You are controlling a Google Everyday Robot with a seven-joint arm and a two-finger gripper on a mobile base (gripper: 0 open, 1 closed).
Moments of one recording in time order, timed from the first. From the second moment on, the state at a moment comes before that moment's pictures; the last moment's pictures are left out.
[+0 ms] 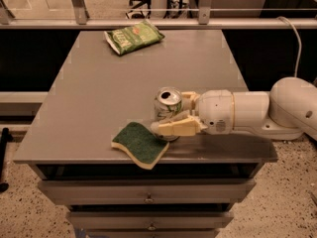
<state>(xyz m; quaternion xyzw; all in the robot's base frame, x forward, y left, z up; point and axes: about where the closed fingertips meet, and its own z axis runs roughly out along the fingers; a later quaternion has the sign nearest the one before) 0.479 -0.025 0.870 -0.48 0.61 0.41 0.48</state>
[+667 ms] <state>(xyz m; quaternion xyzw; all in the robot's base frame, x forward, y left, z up) 0.497 -0.025 0.860 -0.48 0.61 0.40 0.49</state>
